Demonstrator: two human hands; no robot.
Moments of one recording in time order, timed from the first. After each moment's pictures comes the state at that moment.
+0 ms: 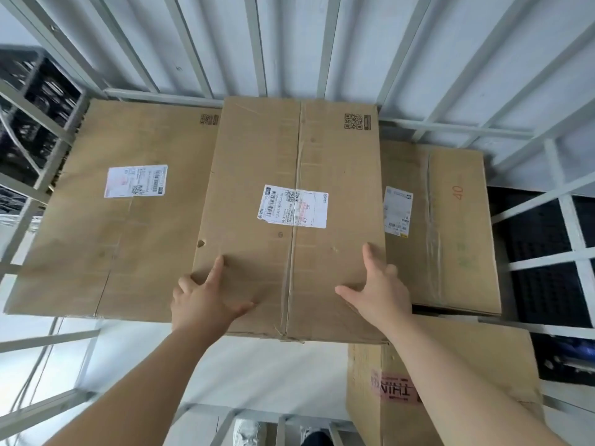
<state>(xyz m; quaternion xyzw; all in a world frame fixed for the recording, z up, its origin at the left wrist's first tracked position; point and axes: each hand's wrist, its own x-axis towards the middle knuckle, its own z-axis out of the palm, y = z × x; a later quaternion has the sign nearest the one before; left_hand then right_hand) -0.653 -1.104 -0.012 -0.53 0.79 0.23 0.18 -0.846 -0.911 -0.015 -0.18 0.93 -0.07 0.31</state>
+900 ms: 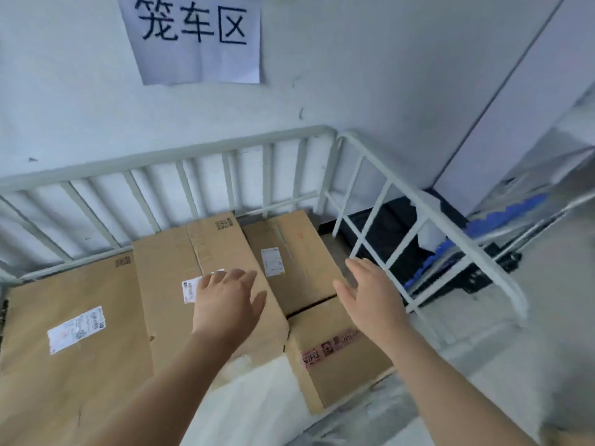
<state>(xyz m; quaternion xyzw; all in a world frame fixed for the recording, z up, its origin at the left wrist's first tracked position) -0.678 -0.972 0.301 -0.07 0.99 0.09 -0.02 -0.724 -0.746 0.316 -0.11 0.98 -0.18 0.03</state>
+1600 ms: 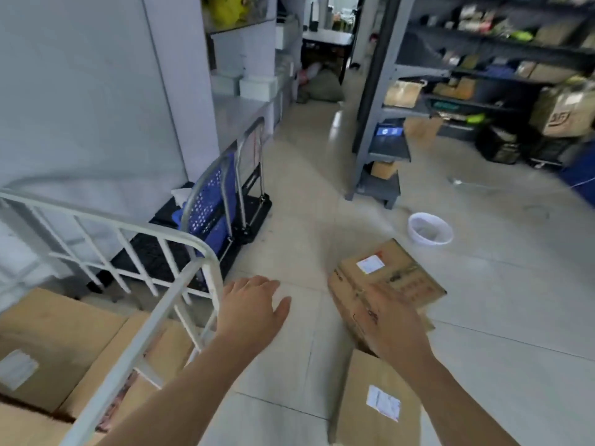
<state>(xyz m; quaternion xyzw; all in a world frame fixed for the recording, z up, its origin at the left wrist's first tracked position) -0.512 -0.490 0.407 0.40 0.91 0.12 0.06 -0.347 -0.325 0.401 0.33 0.92 -0.17 -0.12</state>
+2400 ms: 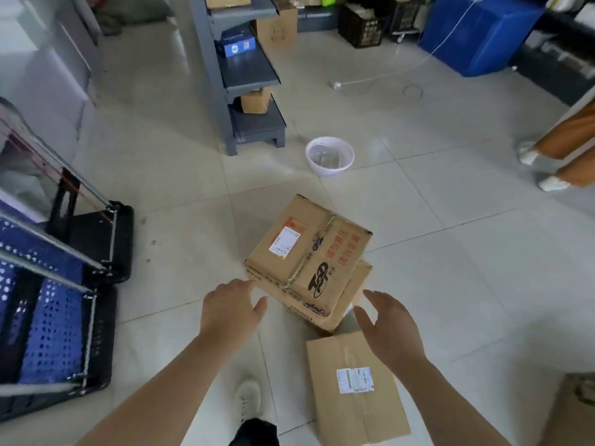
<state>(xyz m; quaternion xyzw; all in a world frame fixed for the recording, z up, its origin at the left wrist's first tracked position) -0.585 -0.109 0.258 0.56 0.81 0.01 0.18 -0.330 -0.060 0.260 0.62 0.74 -0.24 -0.04</state>
